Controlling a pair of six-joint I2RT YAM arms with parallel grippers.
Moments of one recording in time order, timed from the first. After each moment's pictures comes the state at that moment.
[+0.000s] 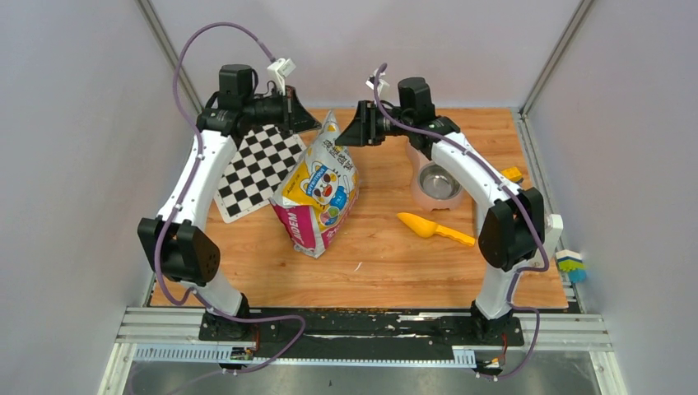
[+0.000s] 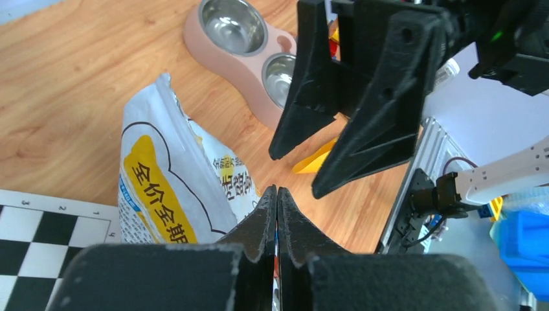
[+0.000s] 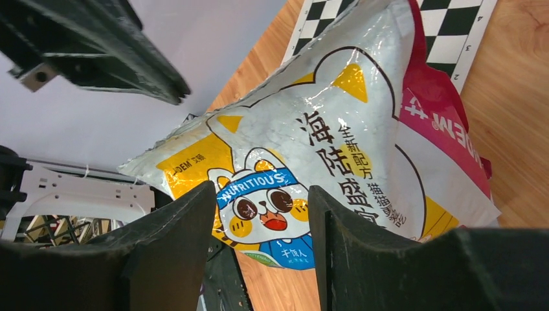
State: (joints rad) left arm -0.18 1.65 1.71 -0.56 0.90 -0.13; right arm 0.46 1.84 1.71 -0.25 -0.81 0.48
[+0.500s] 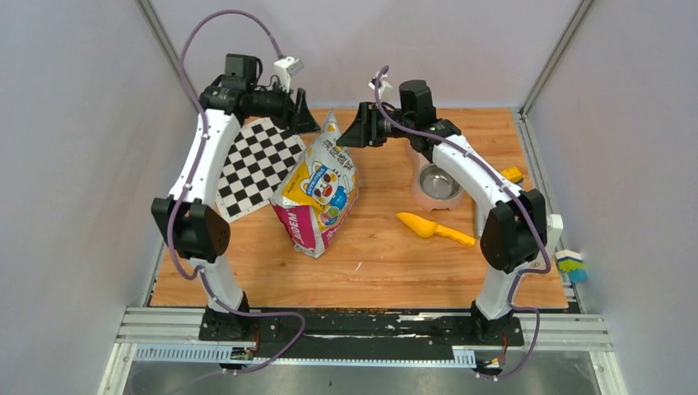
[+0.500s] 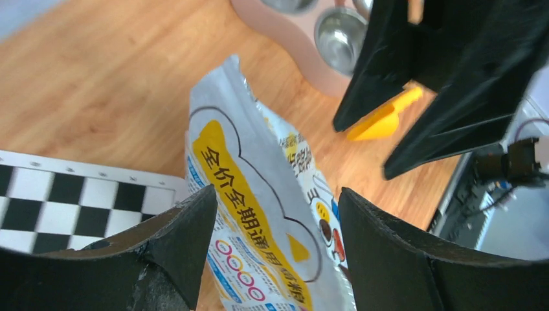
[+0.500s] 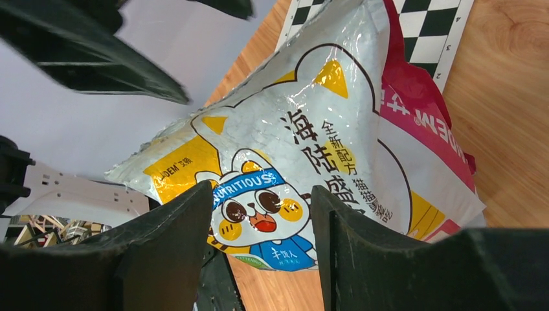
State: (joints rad) left arm -0.16 1.77 1.98 -0.87 0.81 0.15; right arm 0.46 1.83 1.68 -0.23 -0.76 0.48
